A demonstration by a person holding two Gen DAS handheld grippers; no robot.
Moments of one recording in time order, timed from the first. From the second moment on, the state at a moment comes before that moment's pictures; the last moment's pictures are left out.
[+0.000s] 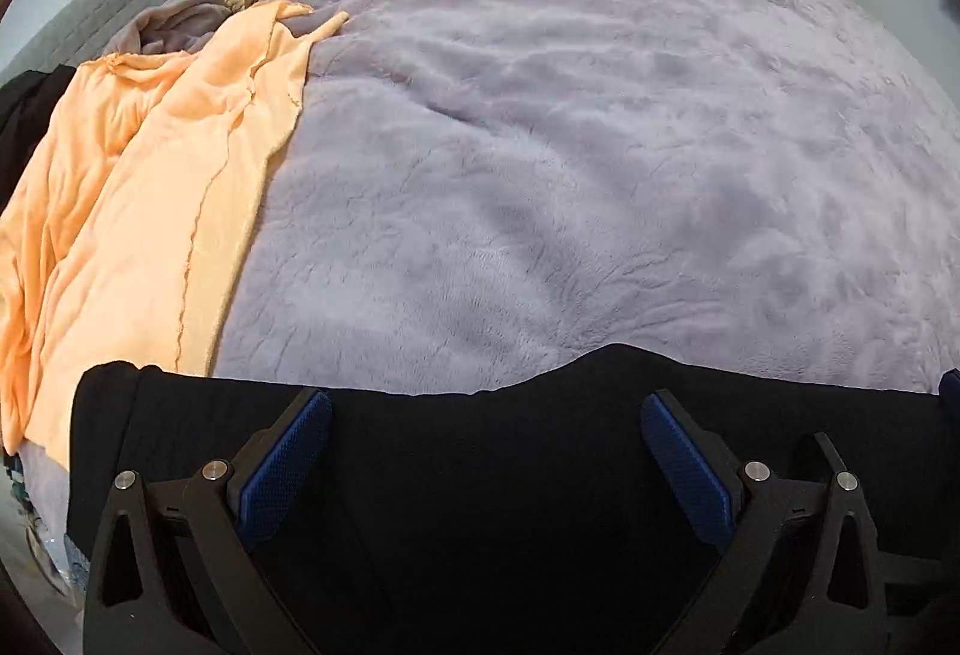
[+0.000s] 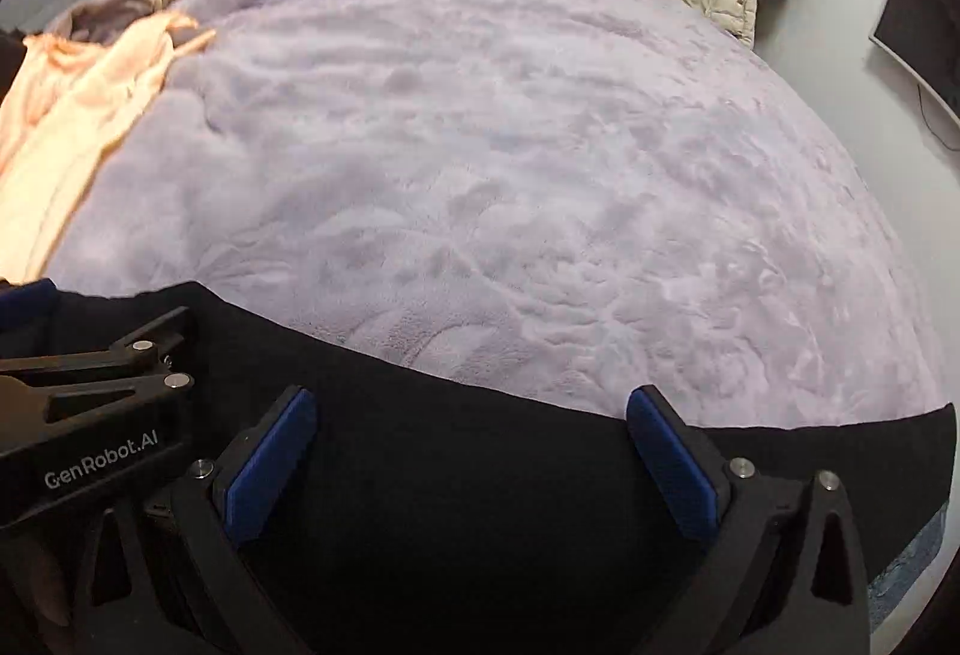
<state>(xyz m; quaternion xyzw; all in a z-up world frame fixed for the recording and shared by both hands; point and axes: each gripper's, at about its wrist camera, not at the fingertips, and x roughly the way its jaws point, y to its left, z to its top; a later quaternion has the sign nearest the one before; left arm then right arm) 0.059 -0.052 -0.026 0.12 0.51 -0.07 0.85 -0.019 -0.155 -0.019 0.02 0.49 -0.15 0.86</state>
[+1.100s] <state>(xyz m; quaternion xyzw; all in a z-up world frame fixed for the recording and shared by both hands) -0.053 0.227 -0.016 -0.05 0.50 0.06 0.86 -0.116 -0.084 -0.024 -0.05 0.48 0.04 0.88</state>
